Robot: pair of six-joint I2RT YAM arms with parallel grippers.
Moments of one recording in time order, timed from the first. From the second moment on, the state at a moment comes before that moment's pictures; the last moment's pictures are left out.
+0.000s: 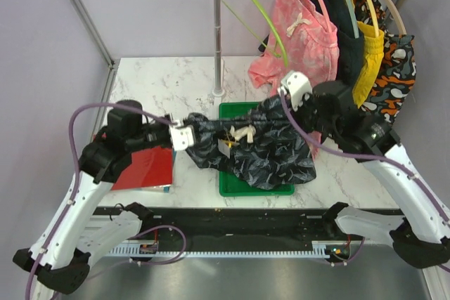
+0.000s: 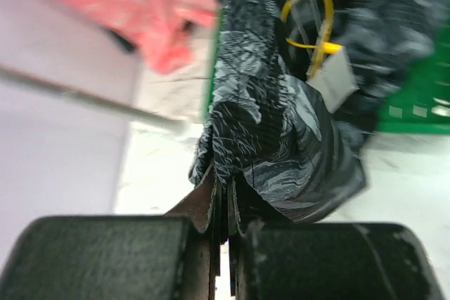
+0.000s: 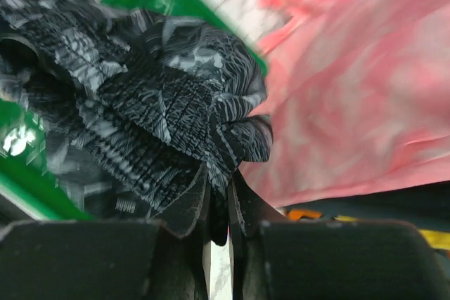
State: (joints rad) left arm -0.46 0.89 1.19 -0.70 0.50 0.95; right arm 0.64 1.12 1.54 -0.95 0.16 -0.27
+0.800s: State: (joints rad) left arm -0.86 0.73 0.70 -0.96 0.56 1.03; right arm 0.60 1.22 1.11 -1.11 -0.11 -0.42
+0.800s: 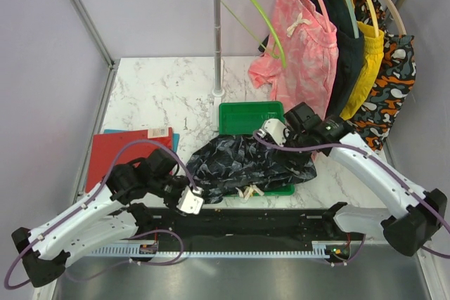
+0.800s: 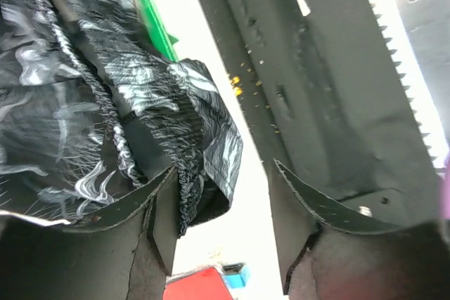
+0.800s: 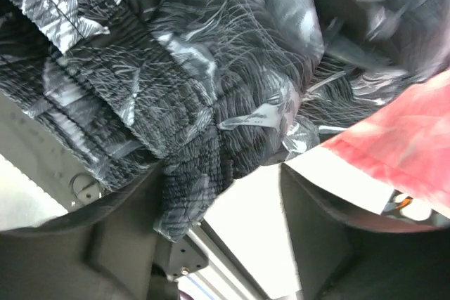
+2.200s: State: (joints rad) left arm -0.97 0.85 0.51 -0.61 0.27 0.81; right arm 0.68 1.40 1.01 -1.08 -0.16 -0.55
